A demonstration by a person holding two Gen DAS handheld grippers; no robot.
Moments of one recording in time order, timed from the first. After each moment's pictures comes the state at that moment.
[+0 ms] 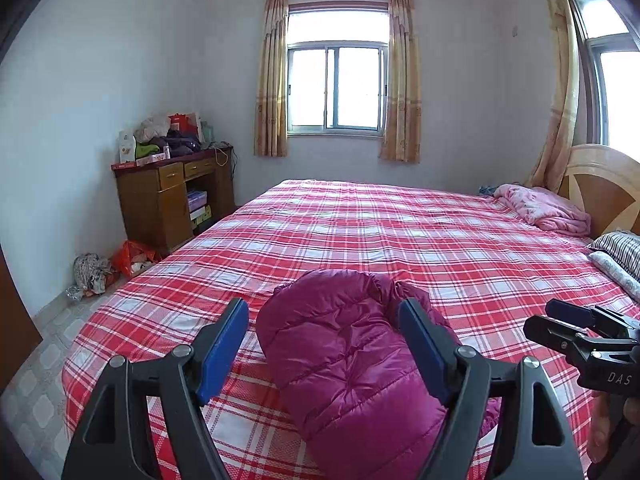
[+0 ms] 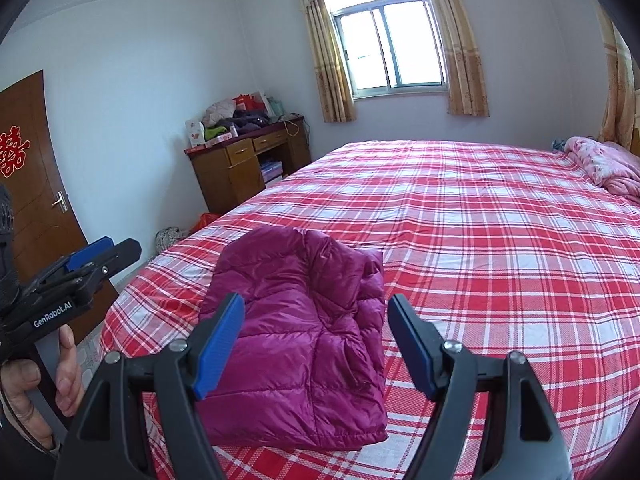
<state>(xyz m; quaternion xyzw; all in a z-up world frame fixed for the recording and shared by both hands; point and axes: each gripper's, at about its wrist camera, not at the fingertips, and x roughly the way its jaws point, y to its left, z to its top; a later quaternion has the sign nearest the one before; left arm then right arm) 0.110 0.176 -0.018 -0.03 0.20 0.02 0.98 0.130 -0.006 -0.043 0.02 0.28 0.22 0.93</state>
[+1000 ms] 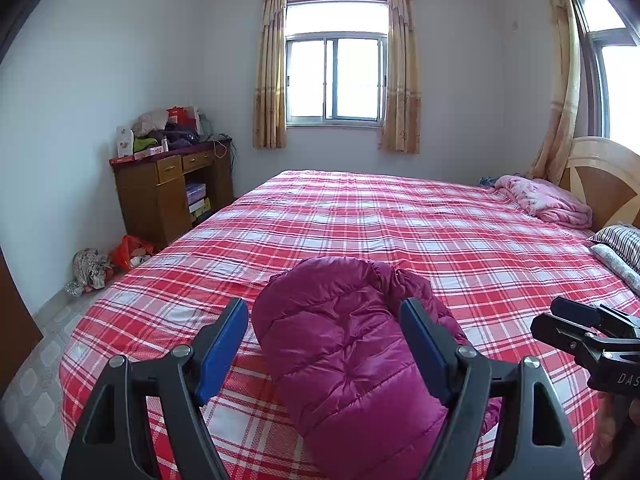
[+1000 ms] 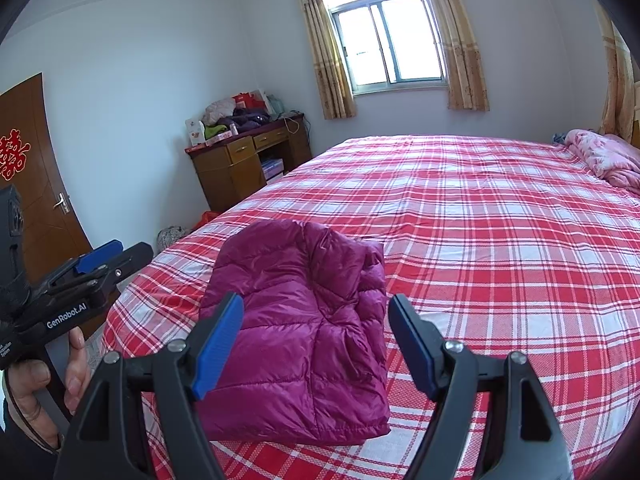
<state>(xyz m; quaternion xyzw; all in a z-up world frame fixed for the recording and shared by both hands) 0.112 0.171 -0.026 -0.03 0.21 0.02 0.98 0.129 -0.009 -0.052 0.03 0.29 0.23 0.93</state>
